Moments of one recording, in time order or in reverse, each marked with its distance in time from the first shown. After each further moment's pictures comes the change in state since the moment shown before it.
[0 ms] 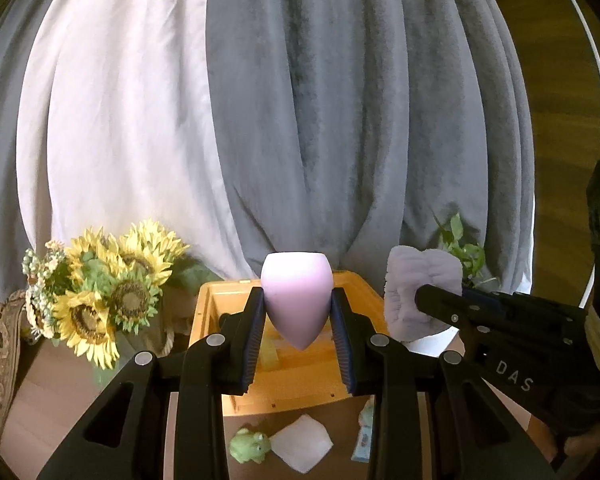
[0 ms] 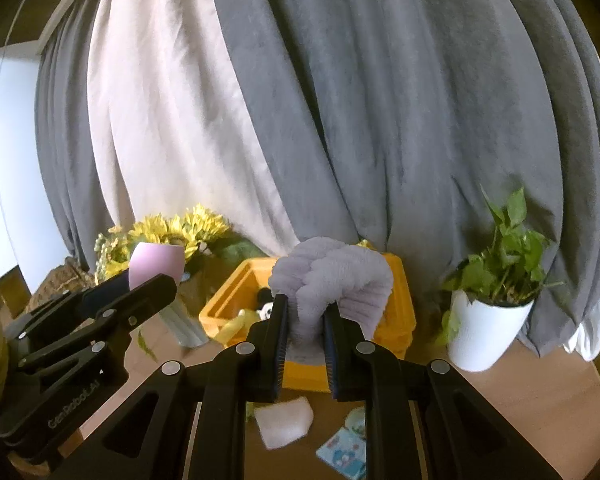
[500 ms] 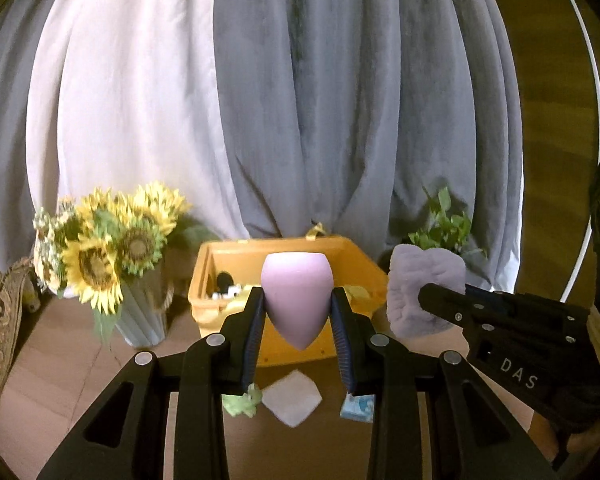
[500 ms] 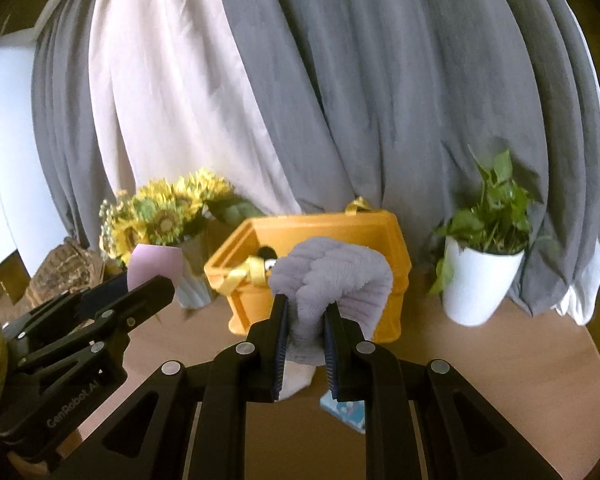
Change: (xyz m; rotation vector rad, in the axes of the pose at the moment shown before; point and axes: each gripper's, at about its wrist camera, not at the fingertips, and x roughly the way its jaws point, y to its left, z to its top) left arm -0.035 -0.006 -0.033 -0.025 0.062 -0.008; right arm -0.028 0.009 -0.036 0.017 0.074 -0.015
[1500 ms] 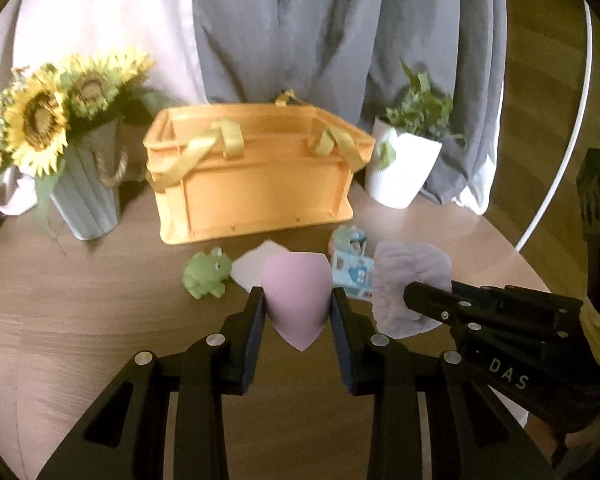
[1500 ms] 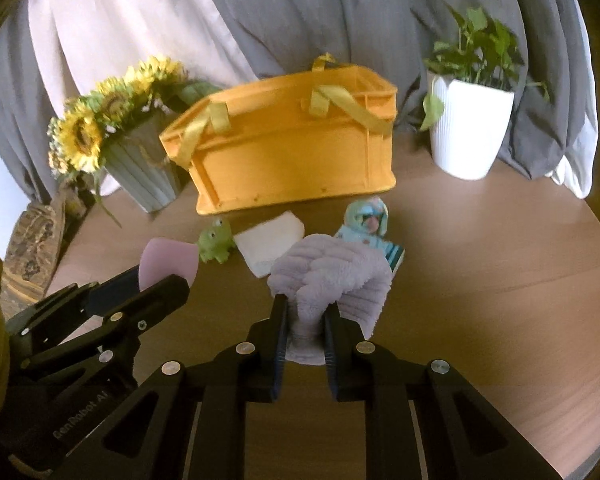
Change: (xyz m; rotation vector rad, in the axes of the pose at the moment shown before) left arm 0.029 0.018 -0.100 -0.004 0.327 -0.166; right arm 0.031 0.008 -0.103 0.135 0.315 -0.113
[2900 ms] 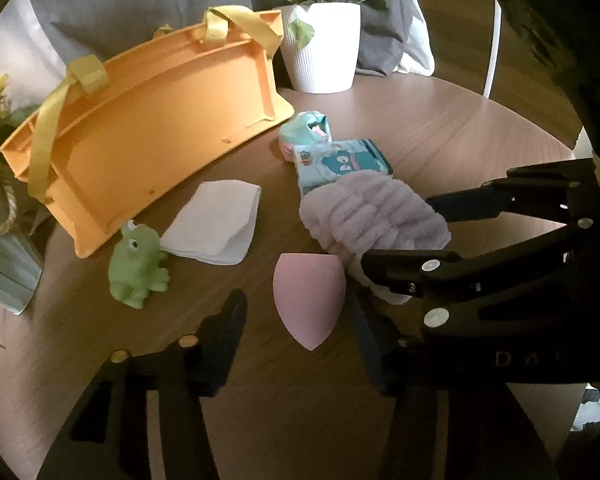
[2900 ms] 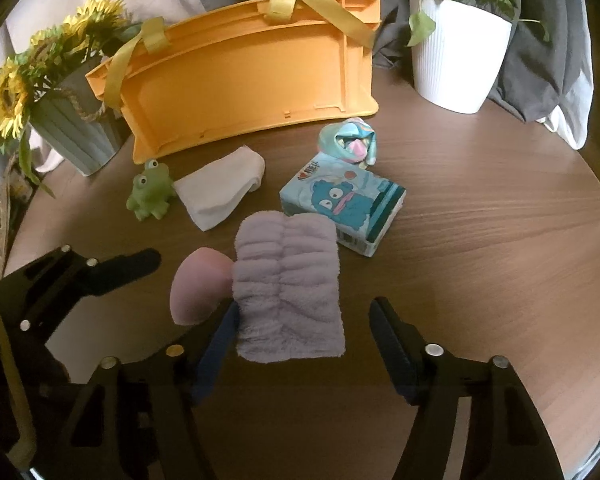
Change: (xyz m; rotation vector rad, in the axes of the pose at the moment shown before) left arm 0.101 -0.001 -0.042 0.467 0.236 -0.151; right arm 0.085 -0.004 -0.029 0.074 0.180 -0.137
